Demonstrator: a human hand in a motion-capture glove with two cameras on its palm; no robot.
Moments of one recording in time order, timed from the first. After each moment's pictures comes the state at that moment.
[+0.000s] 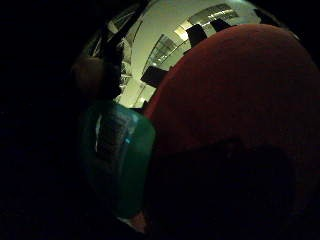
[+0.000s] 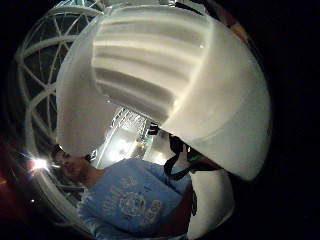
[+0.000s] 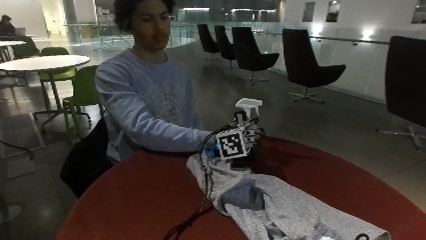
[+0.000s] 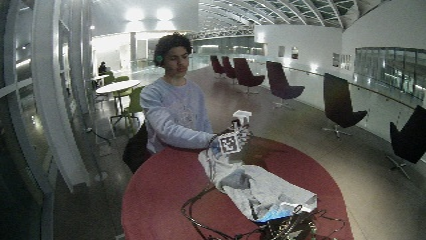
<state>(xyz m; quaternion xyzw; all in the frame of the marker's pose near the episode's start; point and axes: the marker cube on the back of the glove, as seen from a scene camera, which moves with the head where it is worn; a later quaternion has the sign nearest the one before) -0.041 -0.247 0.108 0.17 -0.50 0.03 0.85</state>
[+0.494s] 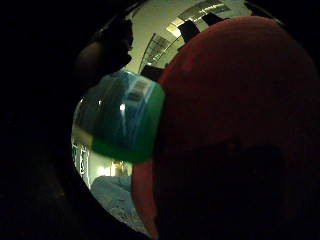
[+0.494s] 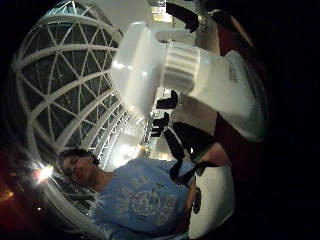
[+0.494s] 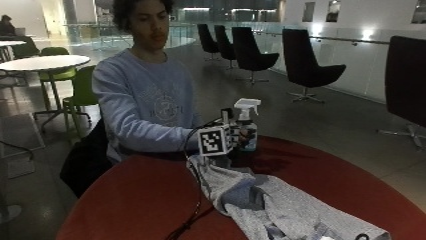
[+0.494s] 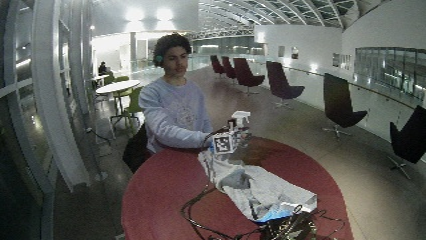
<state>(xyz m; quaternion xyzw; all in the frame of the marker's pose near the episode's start) -0.029 -0.189 0.080 0.16 -0.49 0.08 0.85</state>
